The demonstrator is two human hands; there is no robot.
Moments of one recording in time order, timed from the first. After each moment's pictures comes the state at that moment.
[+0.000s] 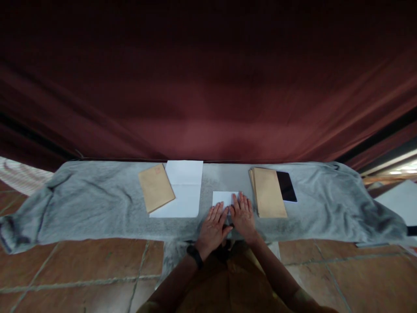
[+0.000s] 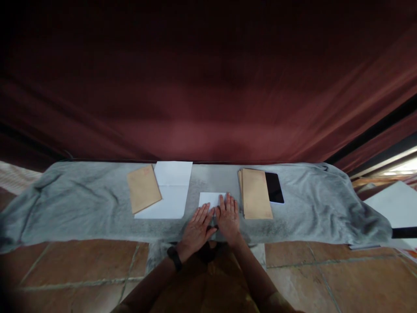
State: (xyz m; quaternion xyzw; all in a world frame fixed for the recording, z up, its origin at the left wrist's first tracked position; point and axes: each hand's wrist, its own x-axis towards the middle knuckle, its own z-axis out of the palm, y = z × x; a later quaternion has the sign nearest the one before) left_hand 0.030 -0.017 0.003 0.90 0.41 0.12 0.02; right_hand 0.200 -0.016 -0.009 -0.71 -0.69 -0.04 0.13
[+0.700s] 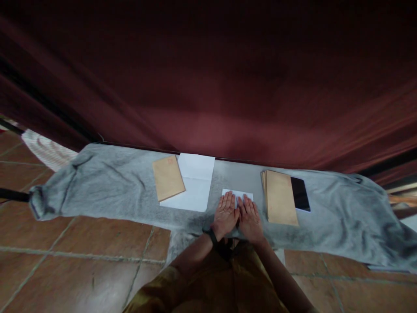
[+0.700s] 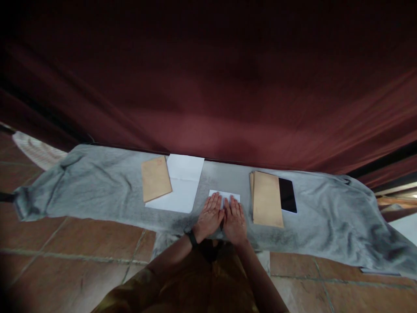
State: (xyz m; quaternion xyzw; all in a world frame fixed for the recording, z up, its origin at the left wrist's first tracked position) left_hand 0.062 0.009 0.003 0.85 0.50 0.14 0.07; right_hand 0.206 -0.025 -0.020 -0.64 -0.75 -0.06 0.12
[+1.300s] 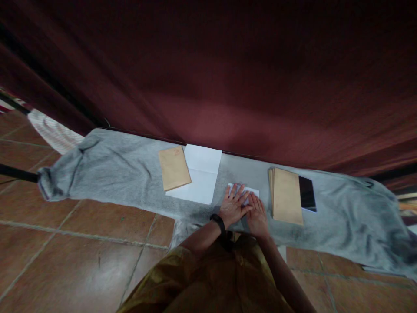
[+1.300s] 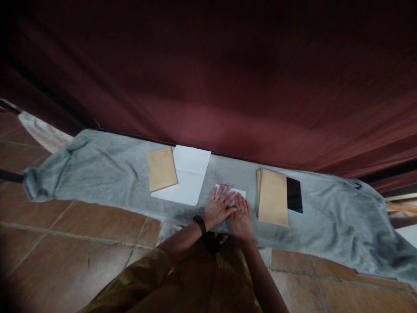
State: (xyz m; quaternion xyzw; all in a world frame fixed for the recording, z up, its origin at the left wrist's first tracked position) left_hand 0.063 0.025 -0.004 0.88 0.44 0.16 0.07; right_hand 0.216 -0.031 -0.022 -0.63 -0.75 0.02 0.19
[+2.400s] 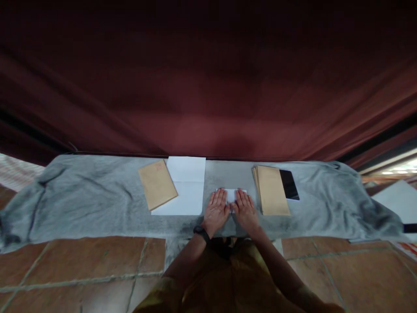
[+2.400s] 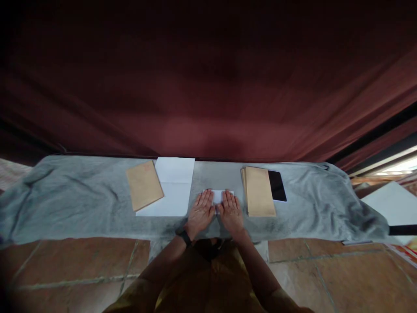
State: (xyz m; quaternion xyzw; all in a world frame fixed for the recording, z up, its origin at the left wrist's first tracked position) left_hand 0.038 0.030 -0.004 0.87 0.46 0.16 0.07; right_hand 0.206 -0.009 -0.017 -0.66 -0.73 -0.04 0.15
